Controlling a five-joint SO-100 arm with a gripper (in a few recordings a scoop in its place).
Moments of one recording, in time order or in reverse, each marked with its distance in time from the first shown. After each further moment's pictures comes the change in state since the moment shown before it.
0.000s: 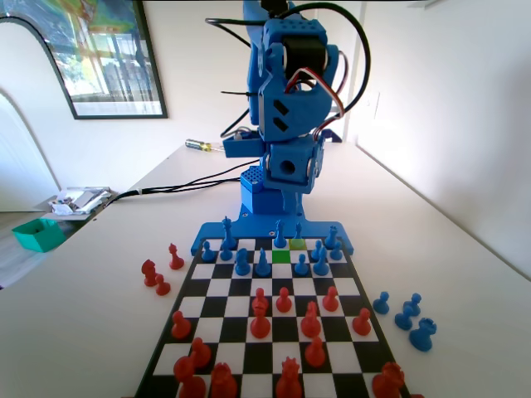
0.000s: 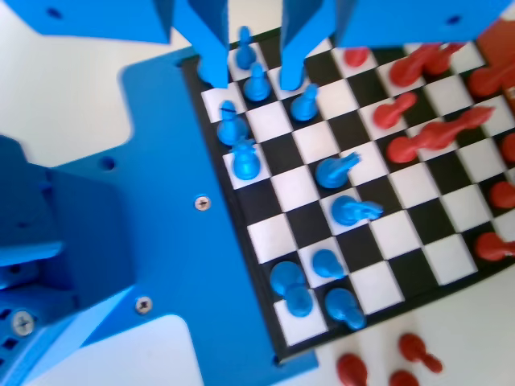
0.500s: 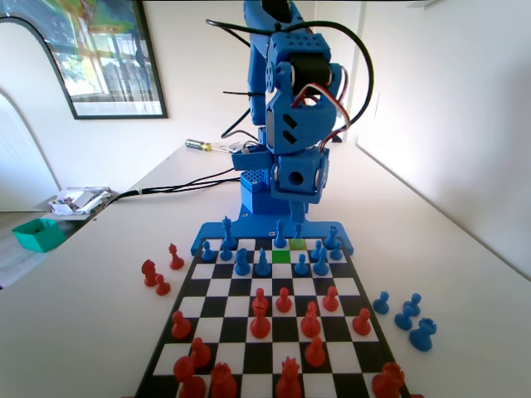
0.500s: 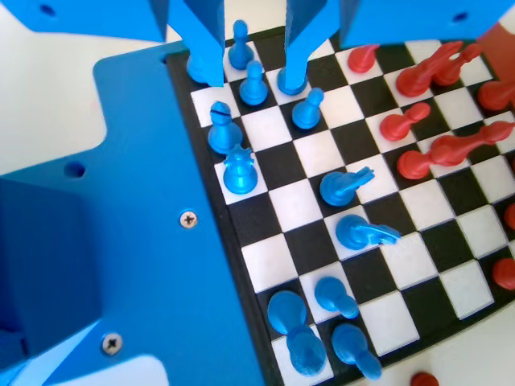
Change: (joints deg) arm -3.8 -0.8 5.2 -8.5 2.6
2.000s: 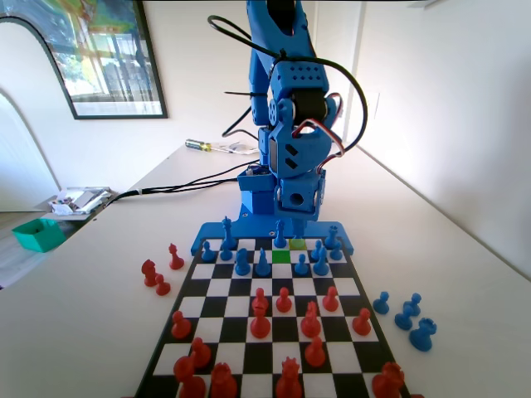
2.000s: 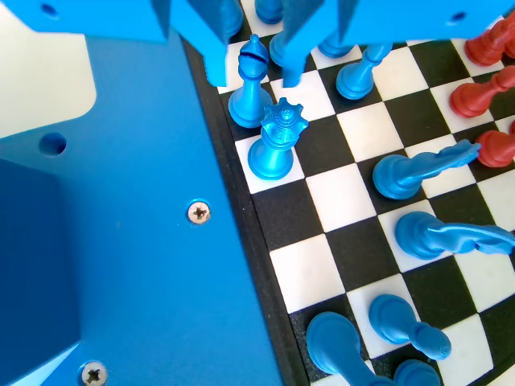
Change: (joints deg) arm -2.5 -7.0 9.9 -17.2 1.3
